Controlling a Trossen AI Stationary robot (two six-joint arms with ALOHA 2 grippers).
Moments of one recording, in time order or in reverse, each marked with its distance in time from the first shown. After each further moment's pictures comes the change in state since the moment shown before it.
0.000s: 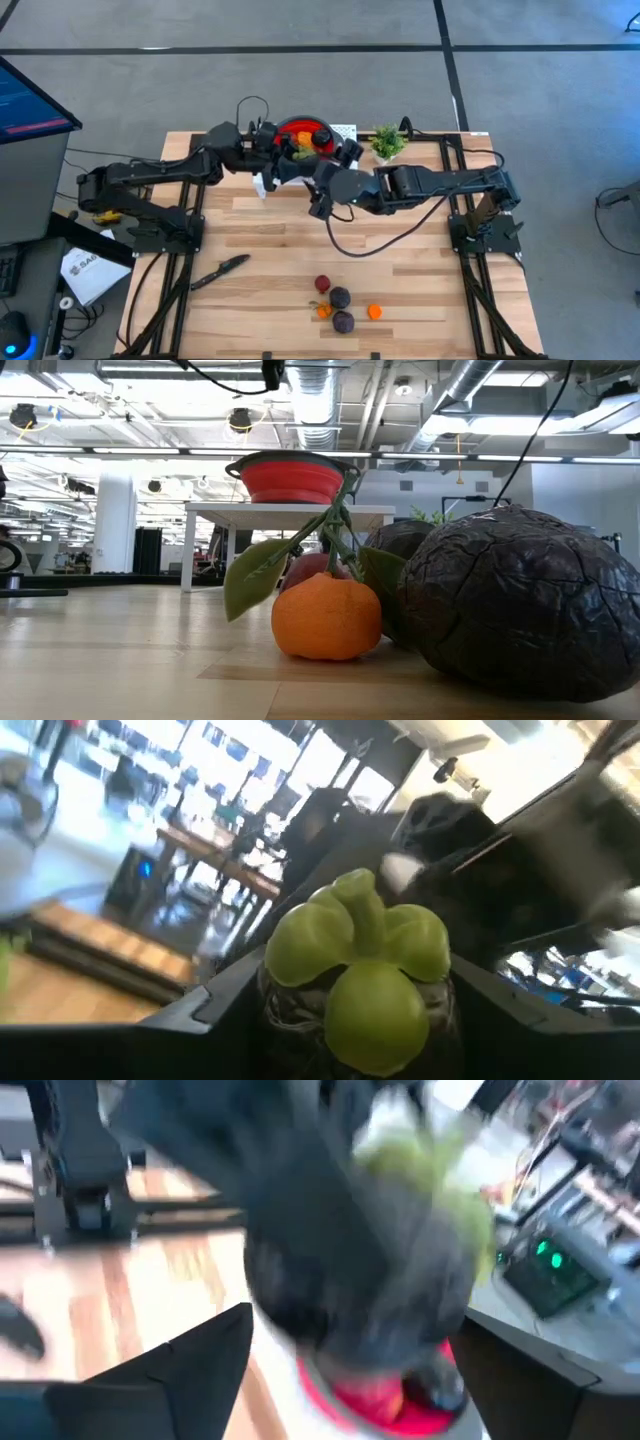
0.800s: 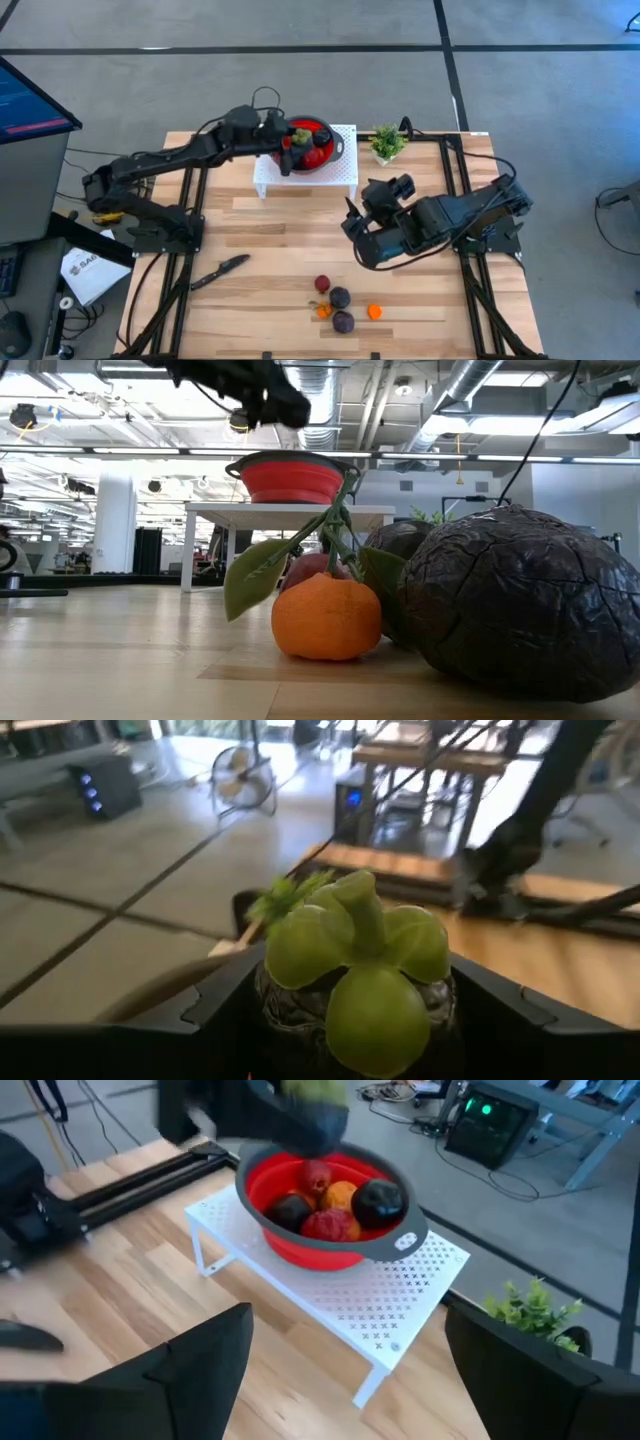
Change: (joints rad) left arm 0.172 0.062 0.076 -0.441 -0.208 0.645; right arm 0.245 -0.045 -0.002 -0.667 0.302 1.021
